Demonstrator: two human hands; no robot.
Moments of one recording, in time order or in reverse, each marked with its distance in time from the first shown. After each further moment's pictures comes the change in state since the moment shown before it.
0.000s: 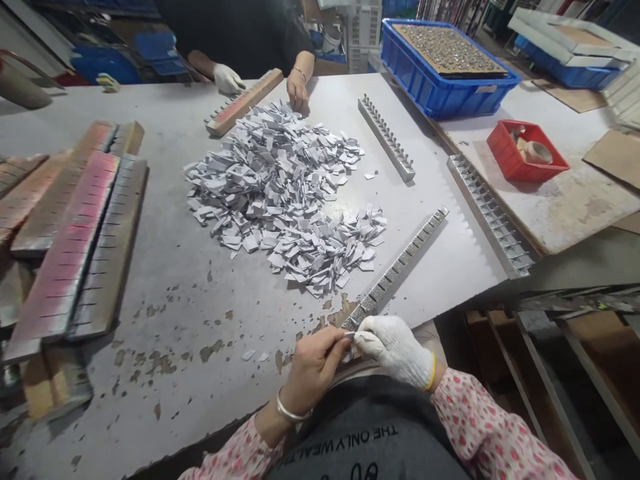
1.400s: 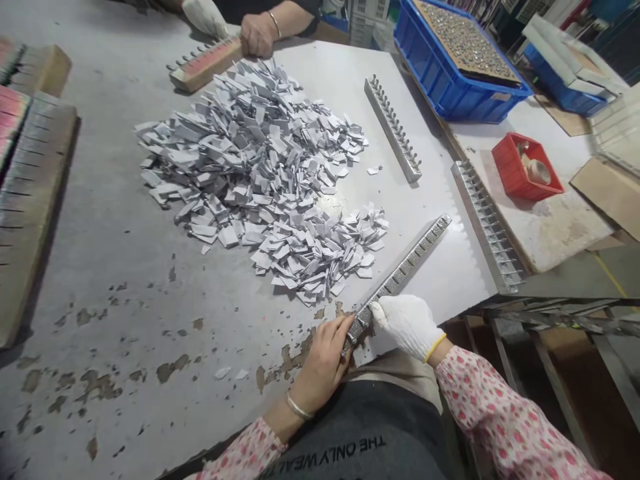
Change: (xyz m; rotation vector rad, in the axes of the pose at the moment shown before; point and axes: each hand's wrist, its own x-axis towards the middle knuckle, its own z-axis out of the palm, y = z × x) left_hand -0.005 -0.069 0.042 0.182 -0.101 -0.018; right_hand 0.054 0.020 -0.036 -1.168 -0.104 0.304
